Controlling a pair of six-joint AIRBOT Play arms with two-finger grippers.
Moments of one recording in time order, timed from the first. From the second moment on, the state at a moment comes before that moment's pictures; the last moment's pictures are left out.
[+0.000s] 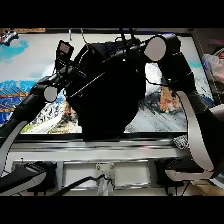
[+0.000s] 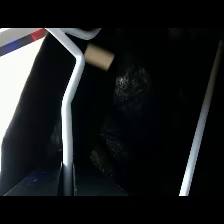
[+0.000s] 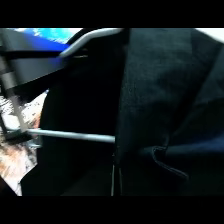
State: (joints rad) left arm -0.38 -1.22 1.00 1.20 -0.12 -1.02; right arm 0.51 -1.48 1.81 -1.22 1.17 1.38
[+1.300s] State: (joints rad) left arm -0.18 -1.42 1.19 -0.06 -0.91 -0.44; right arm 0.51 -1.44 1.82 -1.28 1.19 1.37
